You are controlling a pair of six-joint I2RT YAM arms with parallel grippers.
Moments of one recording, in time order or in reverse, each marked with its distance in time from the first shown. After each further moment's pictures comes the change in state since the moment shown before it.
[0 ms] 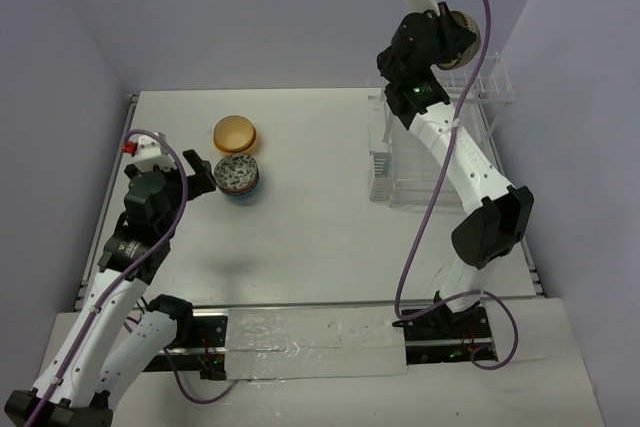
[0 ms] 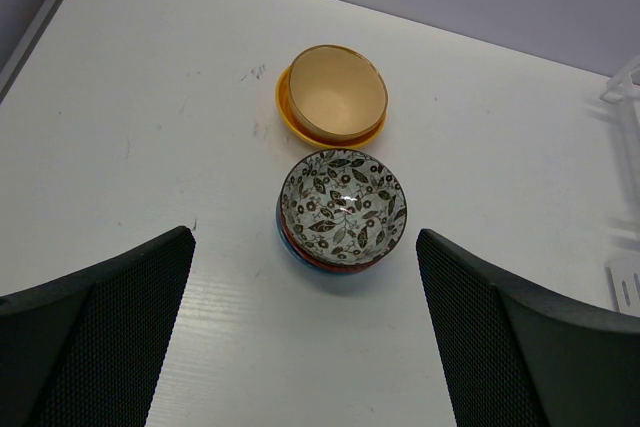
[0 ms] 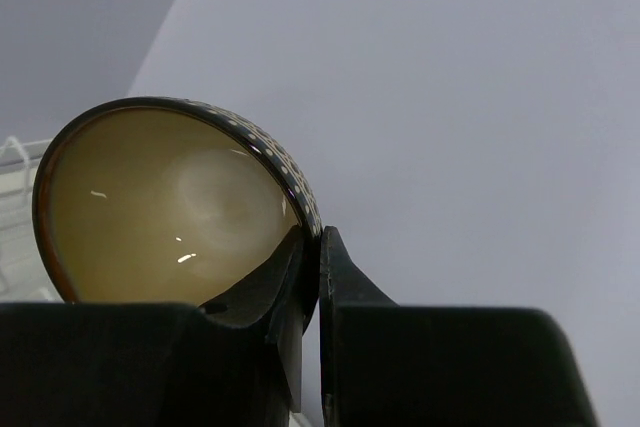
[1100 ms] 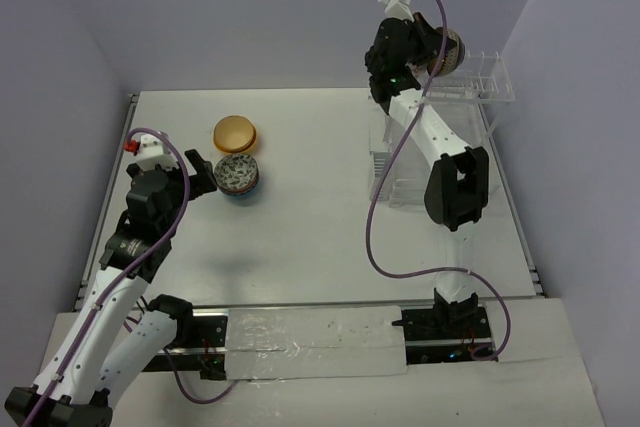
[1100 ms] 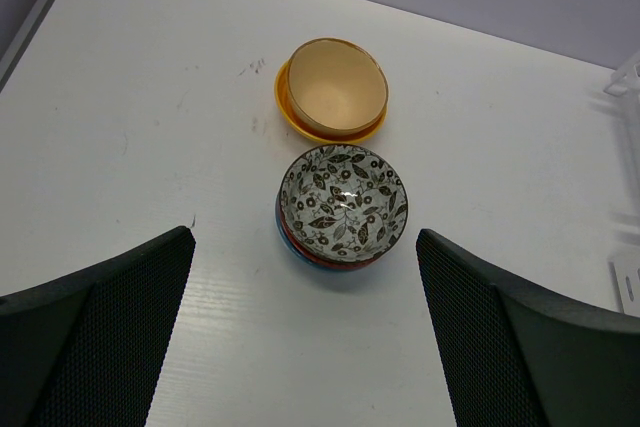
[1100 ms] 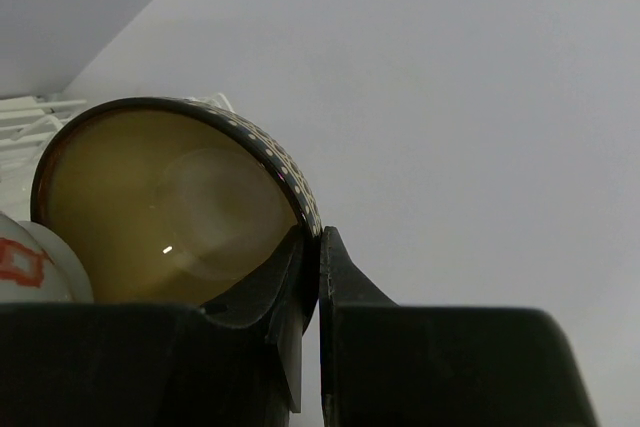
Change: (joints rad) left arm -0.003 0.014 0.000 0.000 0.003 0.000; right arm -0.101 0.363 0.158 0.154 0.000 -0.211
